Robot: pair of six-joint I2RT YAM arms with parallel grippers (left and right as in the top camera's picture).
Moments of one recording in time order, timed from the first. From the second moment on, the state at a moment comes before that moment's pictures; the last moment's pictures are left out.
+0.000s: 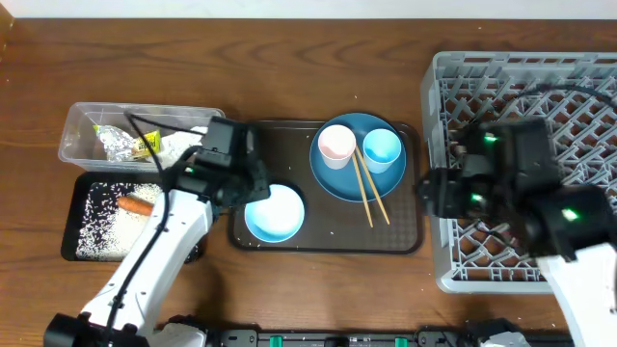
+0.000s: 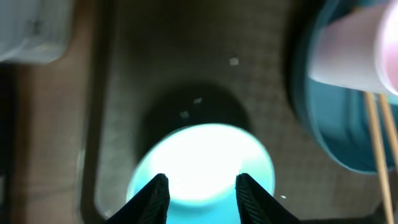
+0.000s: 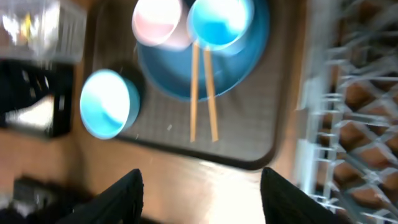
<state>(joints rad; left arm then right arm) -0.24 1.37 0.95 -0.77 0.15 -0.49 0.31 1.17 1.28 -1.19 -0.26 0.34</state>
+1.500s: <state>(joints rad) -0.17 1.37 0.81 -0.83 0.17 -0.61 0.64 1.61 1.28 -0.92 -0.14 0.46</state>
